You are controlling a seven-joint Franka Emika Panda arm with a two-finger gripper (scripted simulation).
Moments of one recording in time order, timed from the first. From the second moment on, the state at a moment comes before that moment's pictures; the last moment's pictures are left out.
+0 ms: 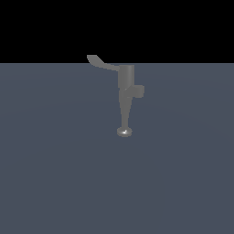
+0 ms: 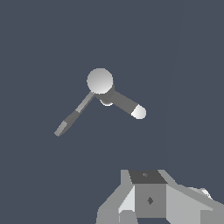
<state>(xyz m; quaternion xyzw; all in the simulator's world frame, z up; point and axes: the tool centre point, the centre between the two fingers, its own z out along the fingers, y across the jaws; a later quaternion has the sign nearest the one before) -0.088 0.006 0.437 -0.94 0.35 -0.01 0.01</state>
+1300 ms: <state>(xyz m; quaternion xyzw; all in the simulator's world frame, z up) 0.028 0.068 0.319 -0.81 0.59 0.00 0.00</state>
